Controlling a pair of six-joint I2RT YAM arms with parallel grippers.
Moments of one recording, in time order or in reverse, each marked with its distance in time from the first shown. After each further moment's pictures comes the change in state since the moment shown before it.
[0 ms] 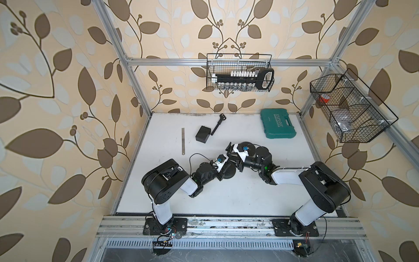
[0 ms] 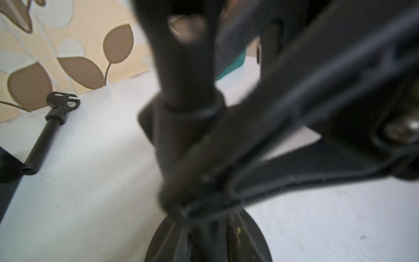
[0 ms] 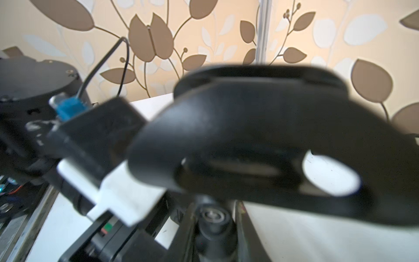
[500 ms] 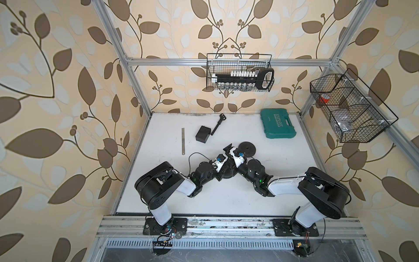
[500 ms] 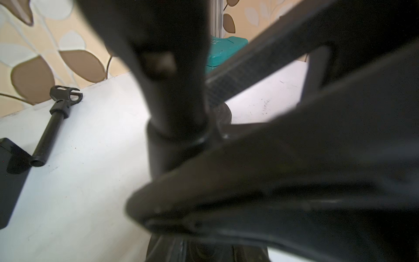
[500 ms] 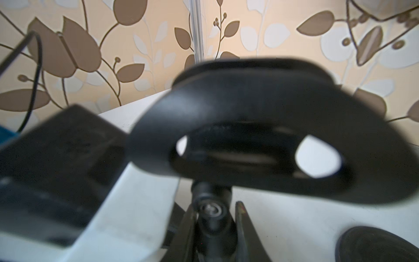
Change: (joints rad) left arm 0.000 -0.085 -0.005 -0.104 -0.014 -0.004; right arm 0.271 -0.030 -0.064 0.072 0.647 0.101
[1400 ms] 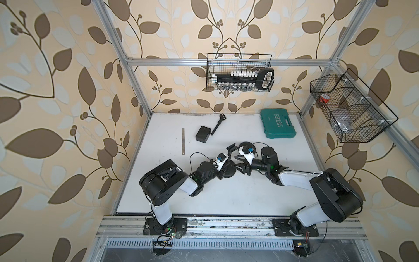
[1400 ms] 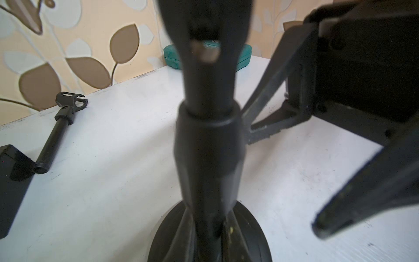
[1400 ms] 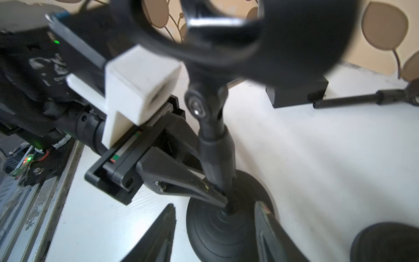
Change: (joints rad) left arm 0.000 0.059 0.020 0.068 -0.014 0.004; right arm -0.382 -0.087 0.048 -0.364 -0.807 -0.193
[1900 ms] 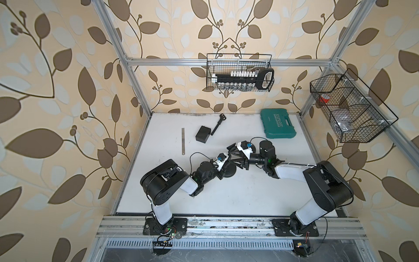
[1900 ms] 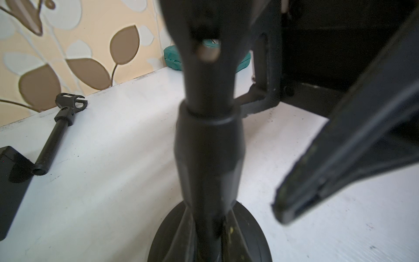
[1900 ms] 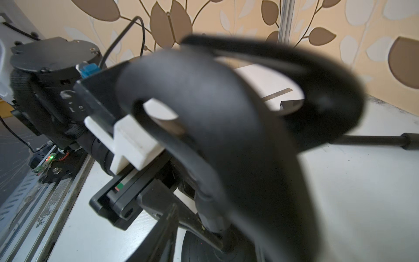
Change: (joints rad) left arm 0.000 0.011 0.005 0.012 0.000 0.000; right arm -0.022 0.120 0.100 0.069 -0.138 -0.014
